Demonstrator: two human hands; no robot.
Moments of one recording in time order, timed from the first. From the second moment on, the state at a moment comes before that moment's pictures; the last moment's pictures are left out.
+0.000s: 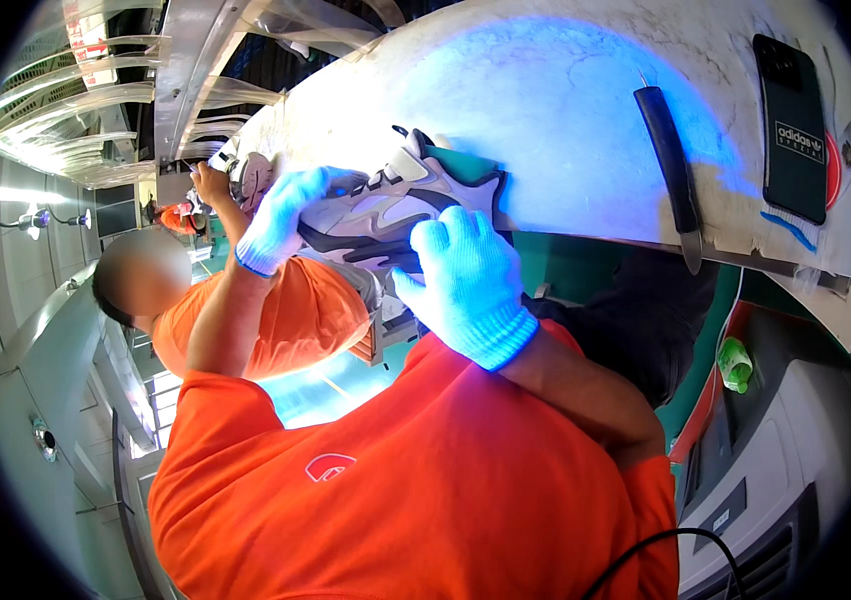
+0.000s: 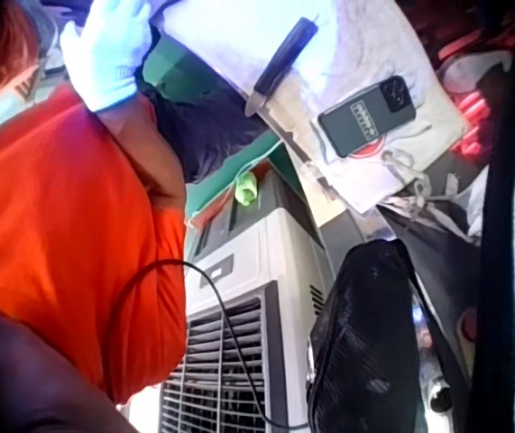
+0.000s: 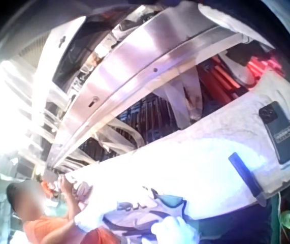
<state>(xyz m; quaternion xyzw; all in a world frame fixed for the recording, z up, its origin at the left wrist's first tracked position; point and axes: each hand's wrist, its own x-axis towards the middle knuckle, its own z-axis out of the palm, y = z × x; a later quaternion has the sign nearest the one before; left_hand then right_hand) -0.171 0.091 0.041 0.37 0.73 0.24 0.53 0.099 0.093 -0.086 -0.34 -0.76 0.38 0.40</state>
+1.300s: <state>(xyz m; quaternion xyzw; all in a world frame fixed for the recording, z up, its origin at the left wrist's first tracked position) -0.093 0.124 0.058 0.60 0.72 -0.19 0.29 0.095 0.097 -0.079 -0.37 -0.74 0.42 0.38</state>
